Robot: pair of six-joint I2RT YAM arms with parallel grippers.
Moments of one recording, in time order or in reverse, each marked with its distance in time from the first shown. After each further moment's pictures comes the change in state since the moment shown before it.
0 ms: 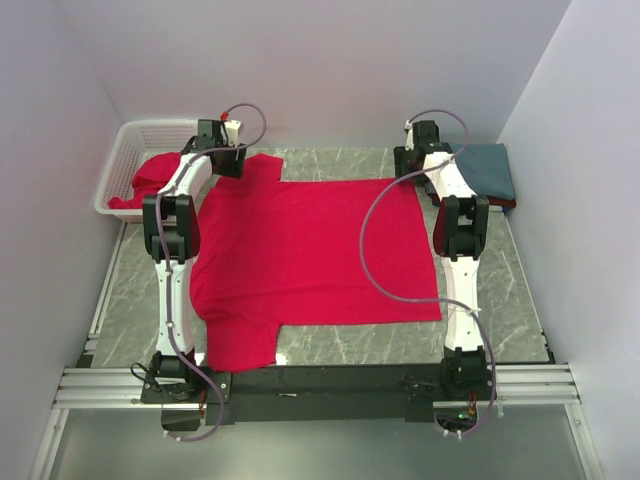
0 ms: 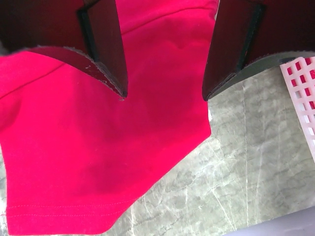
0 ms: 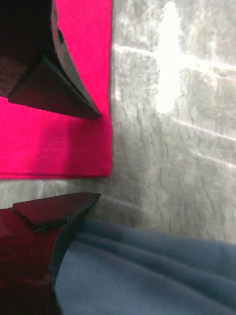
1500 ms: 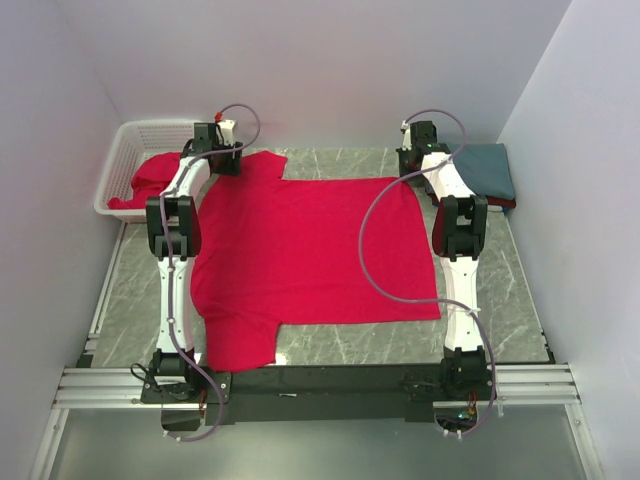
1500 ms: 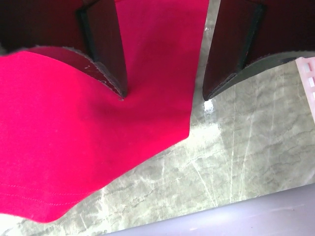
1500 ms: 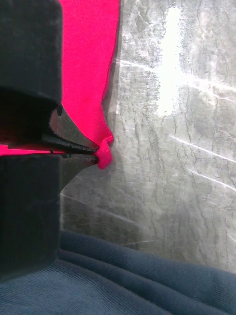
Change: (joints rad) left arm 0.035 0.134 0.127 0.069 0.037 -0.039; right arm 0.013 0.005 -0.013 0.018 -0.030 -0.013
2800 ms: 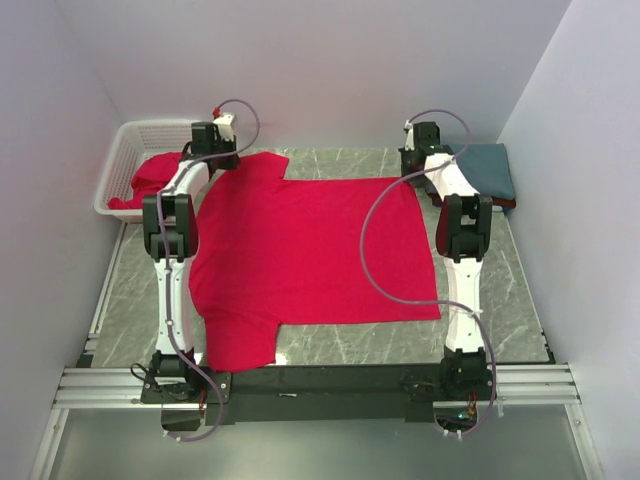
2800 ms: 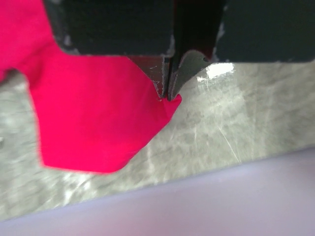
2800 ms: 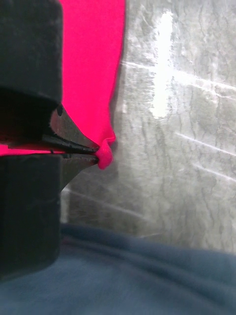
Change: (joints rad) left arm -0.001 -0.070 -0.152 0.238 0.138 -0.085; right arm -0.013 -0.066 -0.108 0.070 -0.005 0.018
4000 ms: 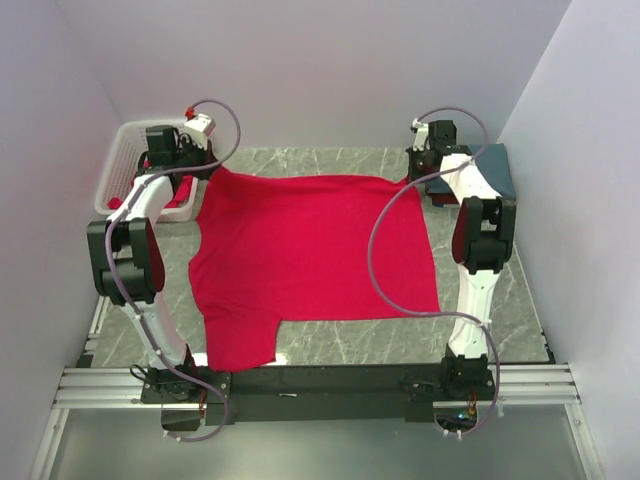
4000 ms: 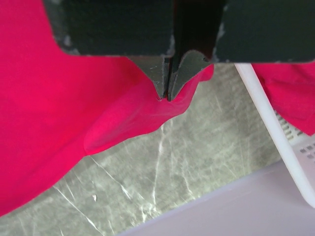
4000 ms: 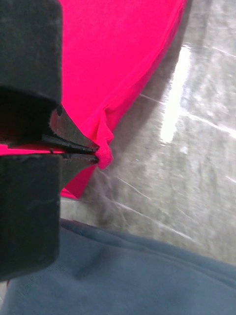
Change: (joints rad) left arm 0.099 -0.626 -0.629 0.066 0.255 0.199; right arm -0.035 -0.283 -0.301 0.020 -0.184 -0.050
